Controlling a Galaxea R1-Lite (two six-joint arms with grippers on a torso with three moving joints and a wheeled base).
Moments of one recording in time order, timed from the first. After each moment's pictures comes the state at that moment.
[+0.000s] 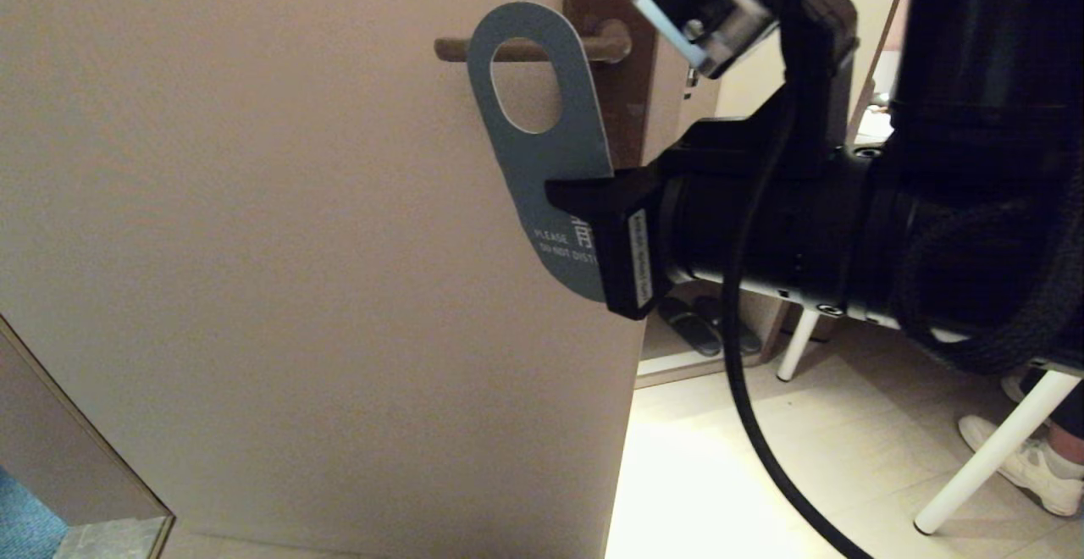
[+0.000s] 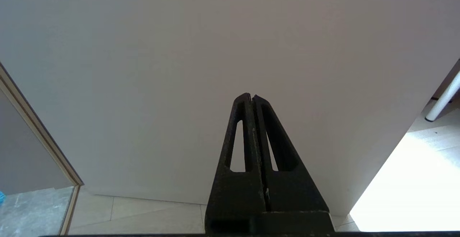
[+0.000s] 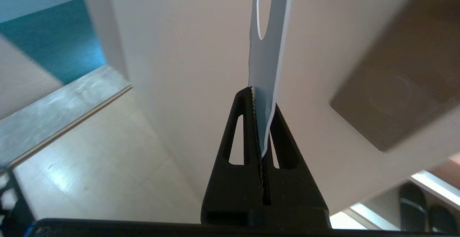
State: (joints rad) left arm -0.01 0.00 0.00 -0.01 0.02 -0.05; right arm 0.95 1.61 -1.35 -0.10 -0.16 -0.10
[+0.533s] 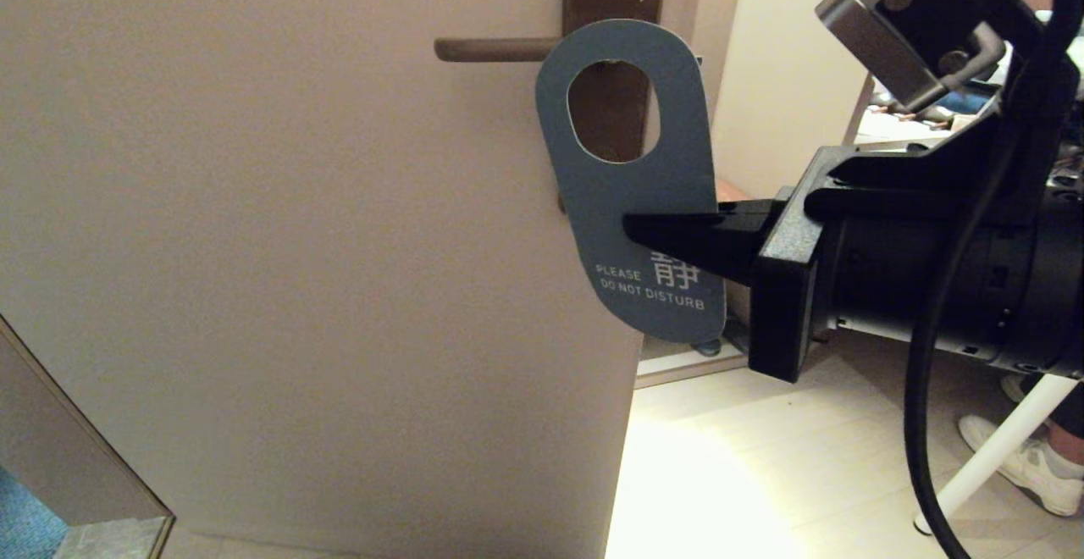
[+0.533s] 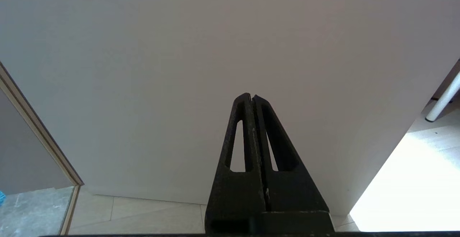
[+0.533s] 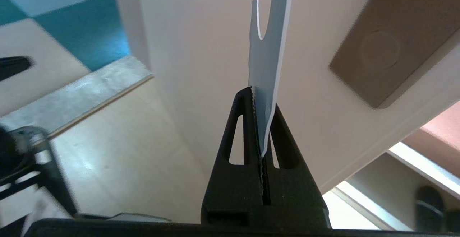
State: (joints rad) left arm -0.01 0.00 0.00 -0.01 0.02 -0.05; right arm 0.90 1.45 -1.16 -0.10 -0.03 -0.09
